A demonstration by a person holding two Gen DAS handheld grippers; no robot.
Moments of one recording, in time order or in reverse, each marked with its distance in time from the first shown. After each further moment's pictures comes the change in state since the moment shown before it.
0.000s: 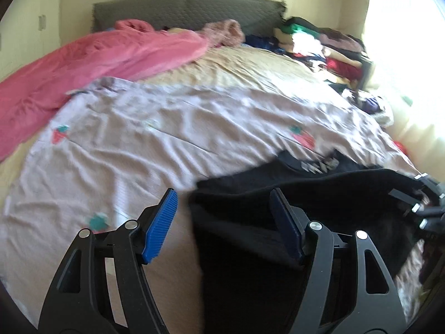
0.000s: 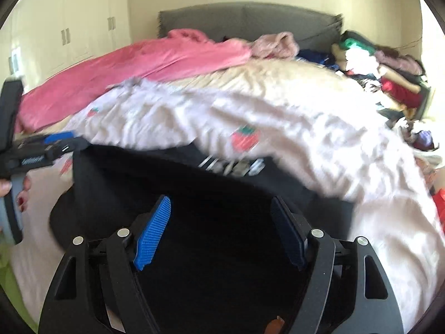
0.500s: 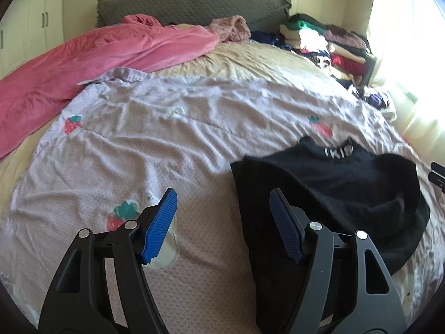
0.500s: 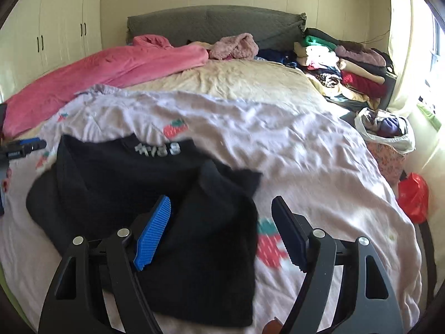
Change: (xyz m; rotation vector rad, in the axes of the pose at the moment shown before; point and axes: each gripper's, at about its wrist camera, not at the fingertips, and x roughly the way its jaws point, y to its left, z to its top) left arm -0.002 0.037 -0.025 0.020 0.038 -0.006; right arm -0.065 -0.084 -0.057 0.042 0.007 -0.151
